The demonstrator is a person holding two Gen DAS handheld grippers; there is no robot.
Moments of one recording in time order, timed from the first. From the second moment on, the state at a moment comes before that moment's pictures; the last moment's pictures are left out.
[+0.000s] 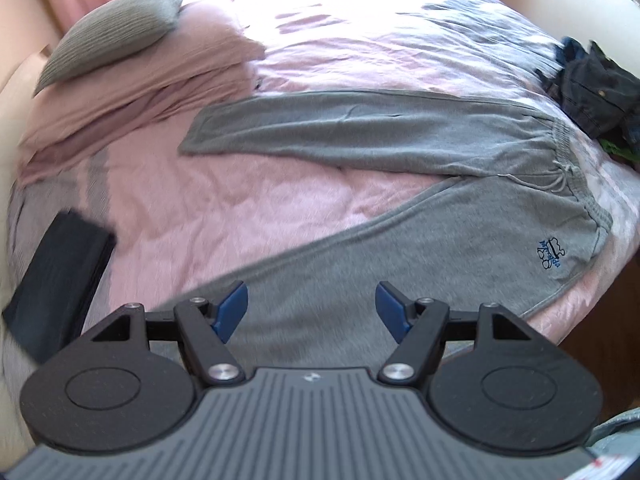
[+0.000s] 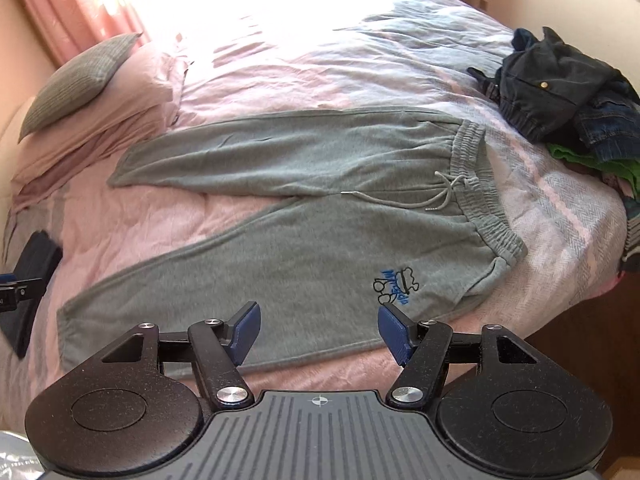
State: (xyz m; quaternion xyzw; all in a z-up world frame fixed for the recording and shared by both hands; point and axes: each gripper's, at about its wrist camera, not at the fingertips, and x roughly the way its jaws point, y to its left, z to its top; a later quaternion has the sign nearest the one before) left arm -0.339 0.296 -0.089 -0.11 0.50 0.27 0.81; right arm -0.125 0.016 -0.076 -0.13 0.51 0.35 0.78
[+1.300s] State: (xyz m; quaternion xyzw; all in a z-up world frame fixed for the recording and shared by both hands) left arm -0.058 0.433 -0.210 -0.08 0.48 0.20 0.85; right arm 0.158 0.160 -0.196 -0.17 0.47 0.42 0.75
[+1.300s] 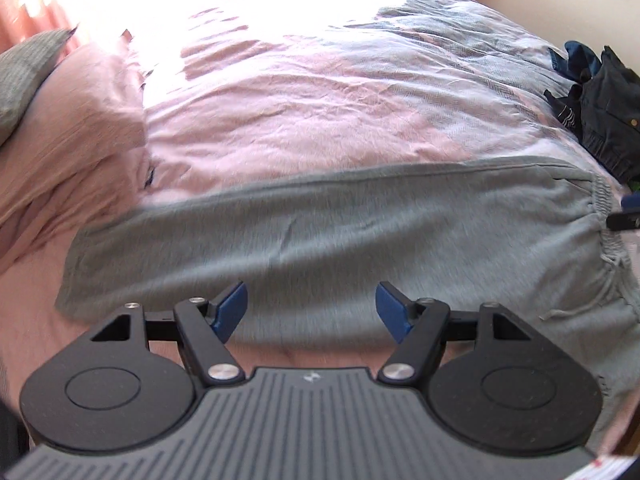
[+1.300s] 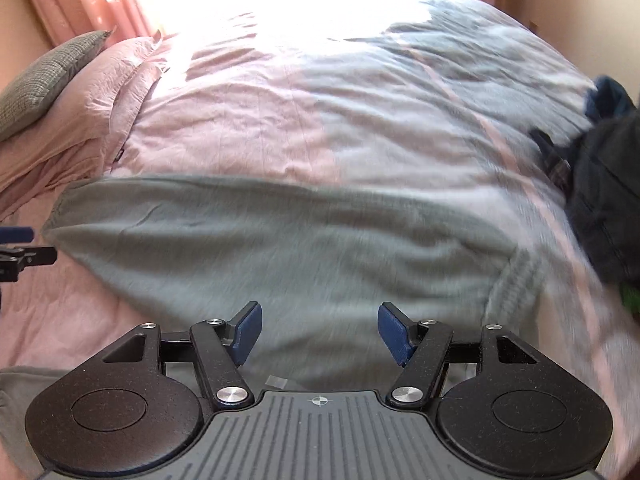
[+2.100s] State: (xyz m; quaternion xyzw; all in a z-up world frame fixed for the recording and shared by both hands) left arm 0.080 0.557 -0.369 0.13 0.55 -0.01 0.82; right arm 0.319 0.257 -0.338 -0.28 0.45 0.51 0.67
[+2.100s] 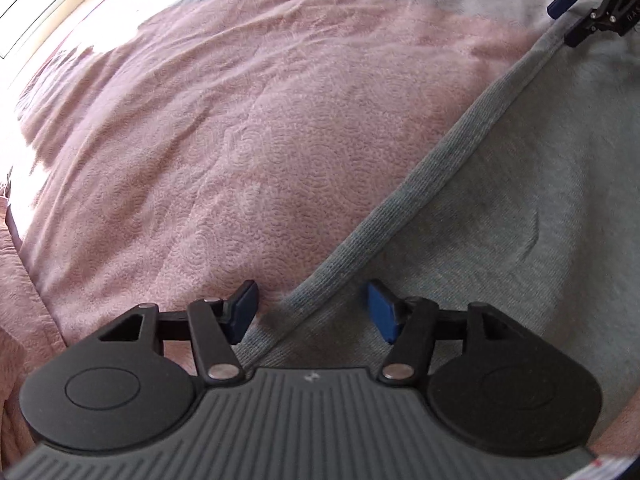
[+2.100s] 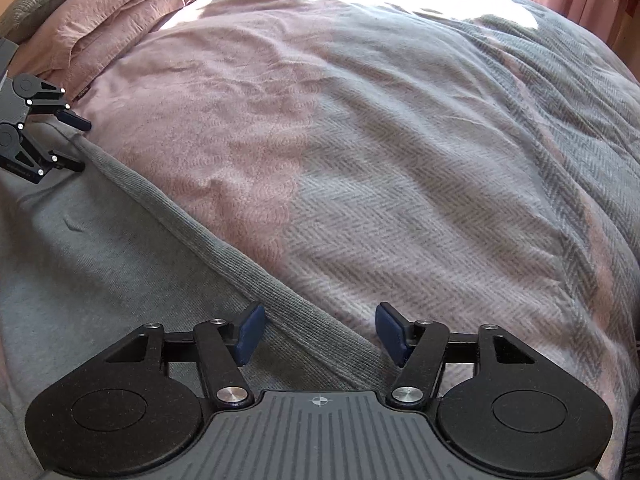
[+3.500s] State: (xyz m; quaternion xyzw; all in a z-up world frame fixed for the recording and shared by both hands) left arm -0.289 0.319 -0.299 -0.12 0.45 0.31 0.83; right arm 0.073 -0.113 -0.321 0.19 0.51 0.24 0.80
